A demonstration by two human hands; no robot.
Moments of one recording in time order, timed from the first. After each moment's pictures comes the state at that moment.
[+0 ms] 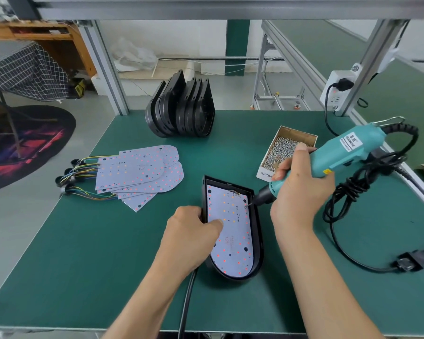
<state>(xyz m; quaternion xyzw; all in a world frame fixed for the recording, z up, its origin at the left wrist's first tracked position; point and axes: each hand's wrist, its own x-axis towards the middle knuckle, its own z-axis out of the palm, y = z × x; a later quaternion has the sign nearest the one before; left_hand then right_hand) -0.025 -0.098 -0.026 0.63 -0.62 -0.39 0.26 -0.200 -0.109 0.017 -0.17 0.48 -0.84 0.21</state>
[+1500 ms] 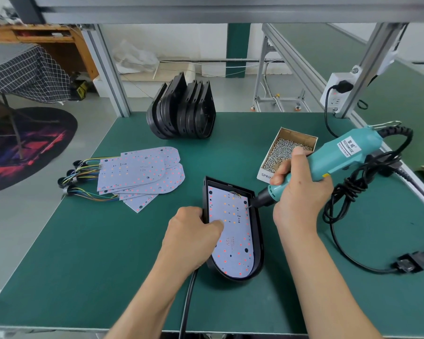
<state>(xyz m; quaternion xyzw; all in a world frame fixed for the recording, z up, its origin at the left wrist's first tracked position) -0.026 -0.099 -0.026 0.63 -0.61 -0.40 0.25 -0.204 -0.106 0.011 -0.19 0.44 -0.84 0.26</state>
